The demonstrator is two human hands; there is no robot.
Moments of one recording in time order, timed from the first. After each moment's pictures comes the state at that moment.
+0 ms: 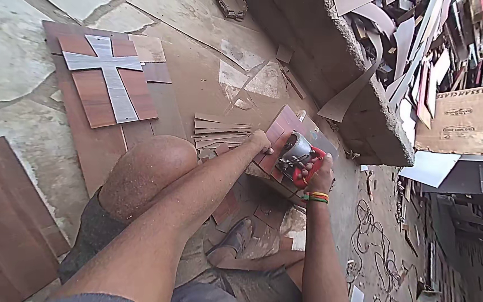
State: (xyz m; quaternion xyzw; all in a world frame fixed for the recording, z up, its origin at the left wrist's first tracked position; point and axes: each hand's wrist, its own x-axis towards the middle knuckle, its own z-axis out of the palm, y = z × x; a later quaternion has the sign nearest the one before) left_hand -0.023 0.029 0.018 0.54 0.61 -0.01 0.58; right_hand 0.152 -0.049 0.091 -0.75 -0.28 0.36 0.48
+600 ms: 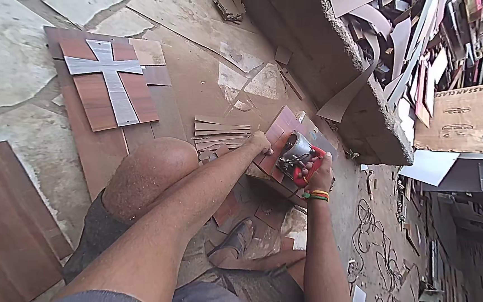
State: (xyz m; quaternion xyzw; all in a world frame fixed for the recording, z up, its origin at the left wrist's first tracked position) left_hand -0.023 0.027 0.026 0.55 0.61 -0.03 0.58; right_hand 0.153 -0.046 0.092 -0.75 -0.28 0.36 0.48
